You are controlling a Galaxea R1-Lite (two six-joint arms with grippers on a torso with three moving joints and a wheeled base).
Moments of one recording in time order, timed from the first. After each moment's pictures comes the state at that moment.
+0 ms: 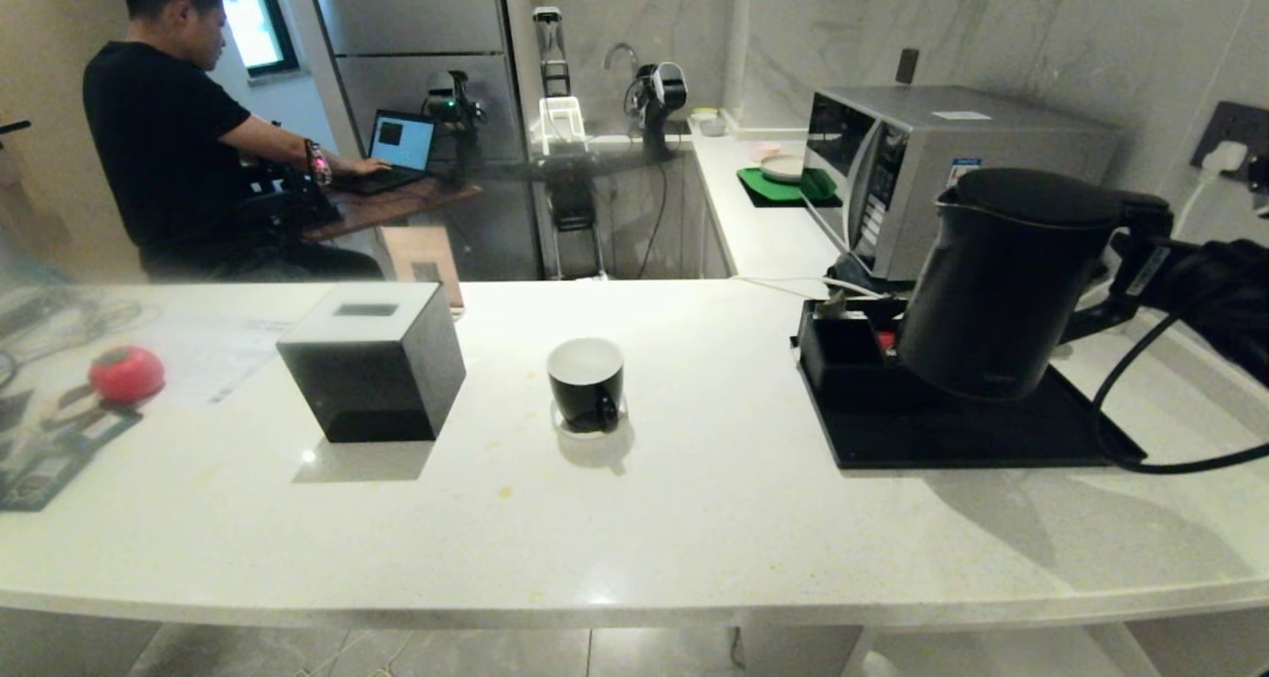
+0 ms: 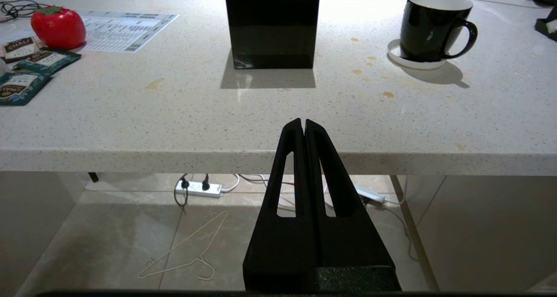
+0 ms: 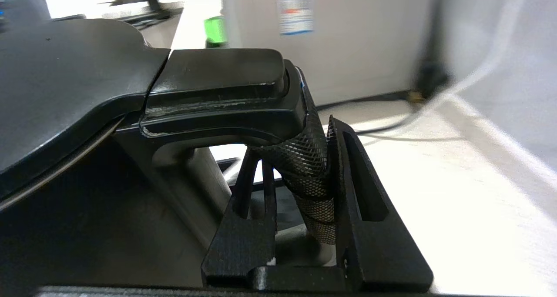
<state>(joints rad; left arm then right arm) 0.00 0.00 0.00 -0.01 0.02 -0.01 -0.12 1.63 -0.76 -0.96 -0.07 0.13</state>
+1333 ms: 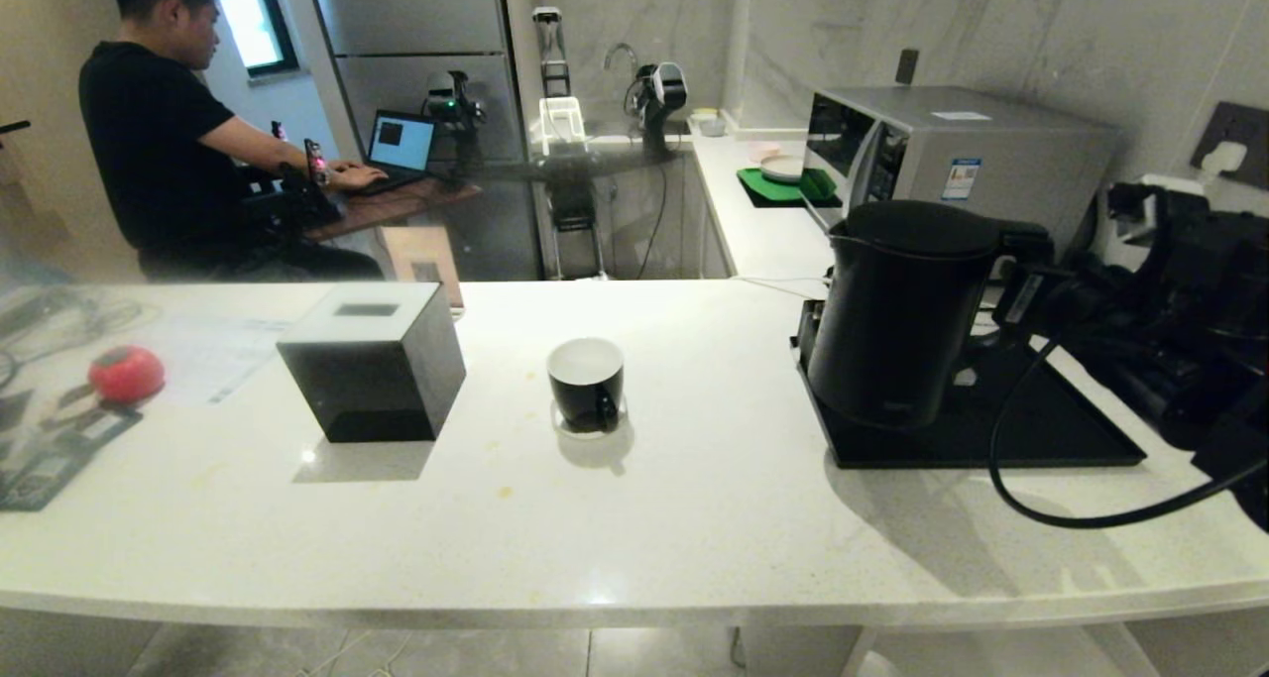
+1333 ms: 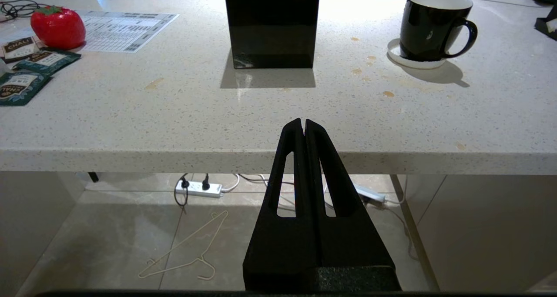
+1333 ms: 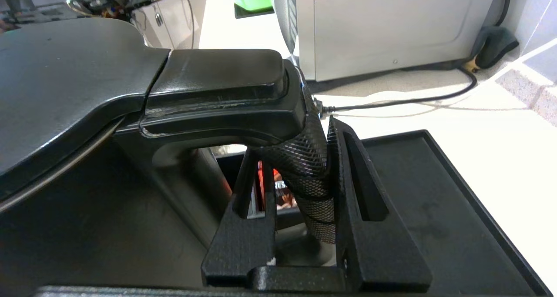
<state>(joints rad) 0.00 0.00 0.00 0.00 0.02 -0.01 0.18 1.66 -0.73 -0.96 -0.33 0.13</state>
